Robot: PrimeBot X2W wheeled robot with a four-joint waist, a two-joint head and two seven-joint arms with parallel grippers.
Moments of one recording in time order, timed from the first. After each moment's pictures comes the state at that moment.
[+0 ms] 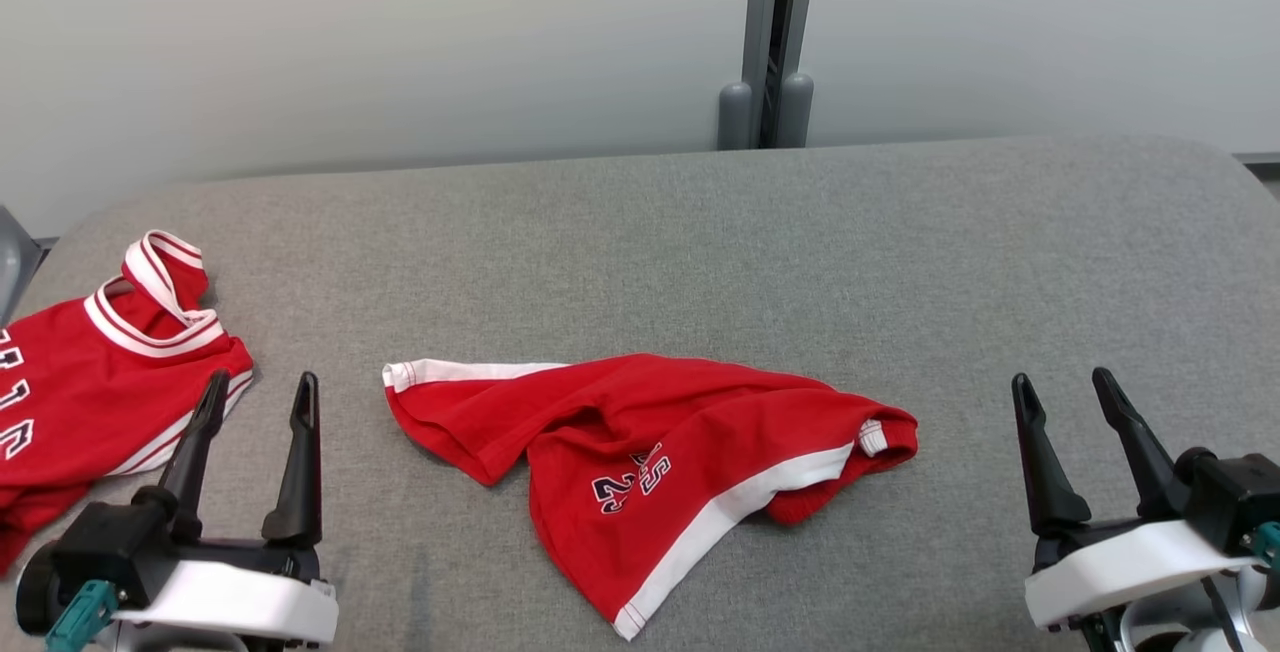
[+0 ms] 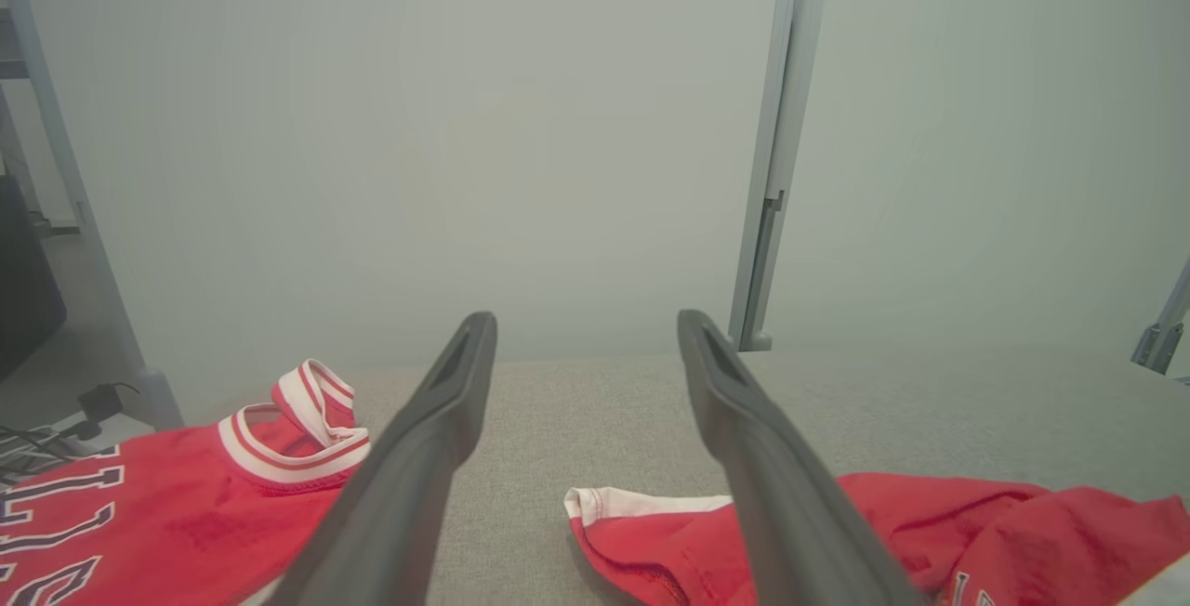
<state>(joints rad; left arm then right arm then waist) -0.01 0.38 -0.24 -0.01 -0.50 0.16 -0.25 -0.03 -0.05 -0.02 0.04 0.20 0.13 -0.08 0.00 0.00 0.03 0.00</state>
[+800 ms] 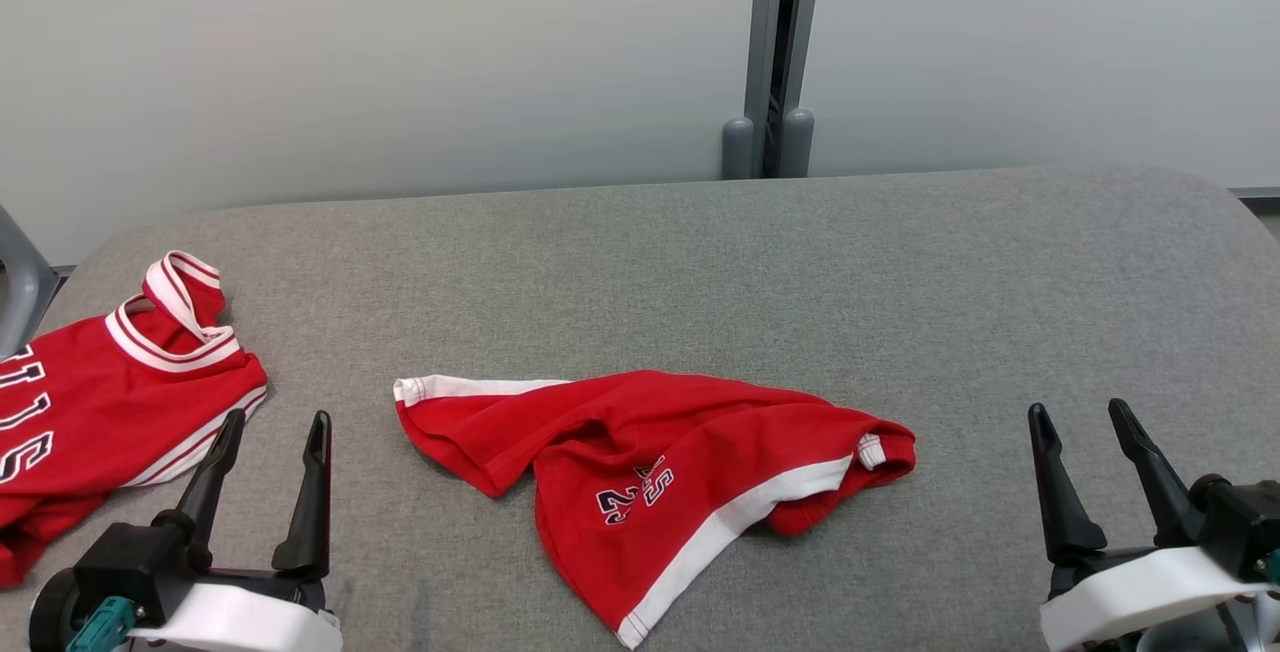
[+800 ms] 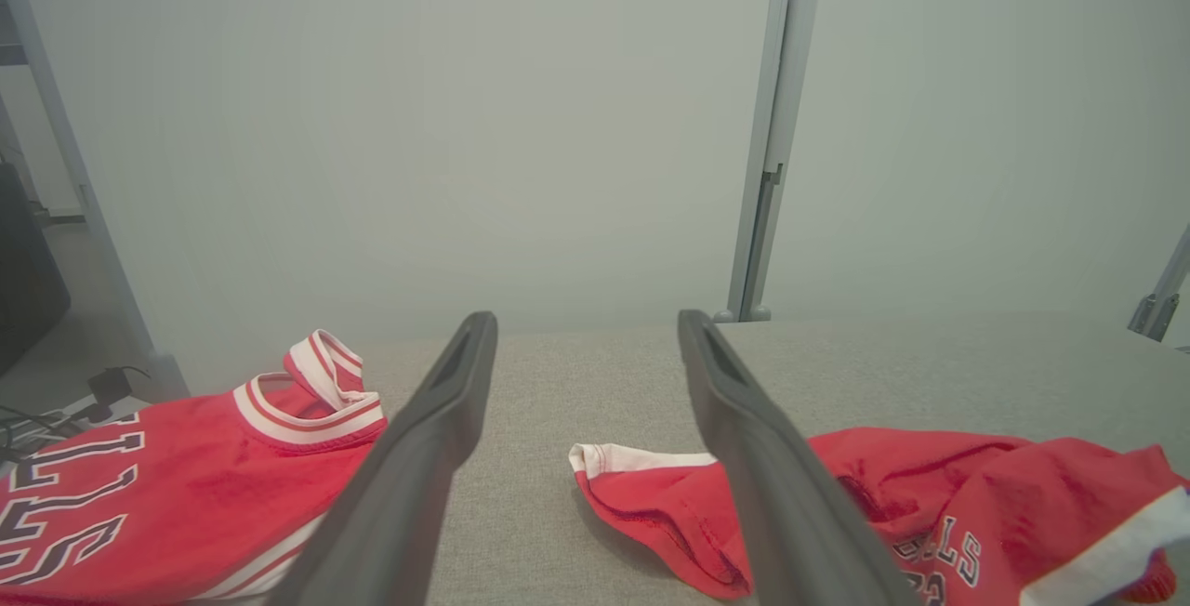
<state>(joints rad) 0.03 0.39 -0.26 0.02 -0.50 0.15 -0.24 0.03 -0.05 -0.04 0.02 0.20 0.13 -0.06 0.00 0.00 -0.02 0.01</state>
